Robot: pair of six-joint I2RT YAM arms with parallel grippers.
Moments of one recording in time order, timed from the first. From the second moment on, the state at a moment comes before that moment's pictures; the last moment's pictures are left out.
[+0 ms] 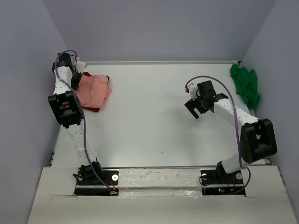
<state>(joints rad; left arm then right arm) 0.30 2.27 2.14 -0.98 0.04 0.61 0.28 1.52 1.04 -0.51 0.11 -0.45</state>
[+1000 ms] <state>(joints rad) 0.30 2.30 1.94 -0.58 -0.27 0.64 0.28 1.58 1.04 -0.51 0.17 -0.46</state>
